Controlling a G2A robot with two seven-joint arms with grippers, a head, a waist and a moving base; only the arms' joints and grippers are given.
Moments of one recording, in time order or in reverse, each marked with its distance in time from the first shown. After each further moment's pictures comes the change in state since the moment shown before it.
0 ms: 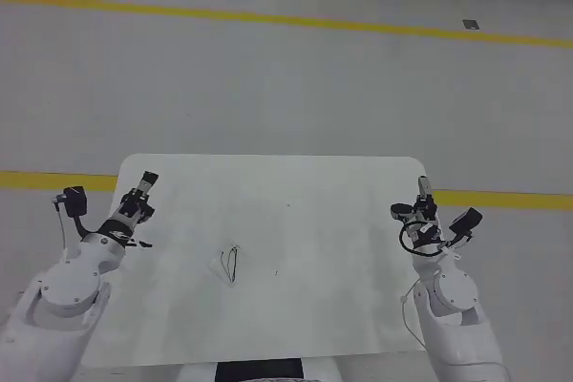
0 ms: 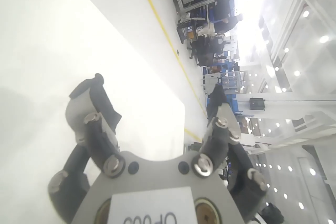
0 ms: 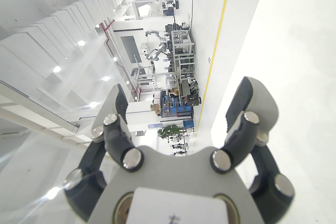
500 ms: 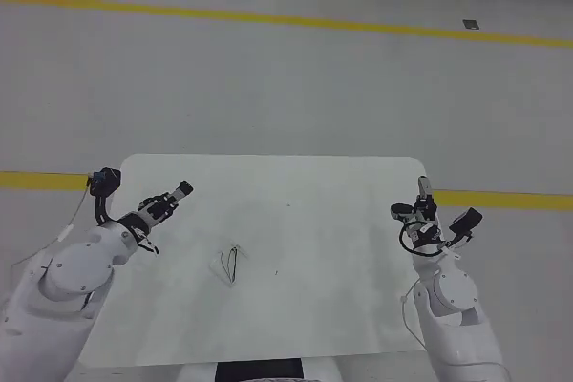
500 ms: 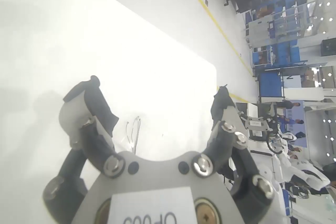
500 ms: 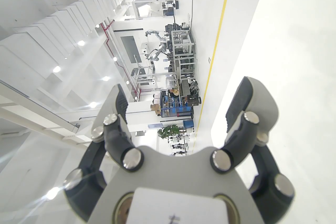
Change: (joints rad) left arm -0.080 0.033 0.042 -0.121 0.322 0.175 -0.357; right arm 0.000 0.000 0.000 0.000 0.000 0.000 0.000
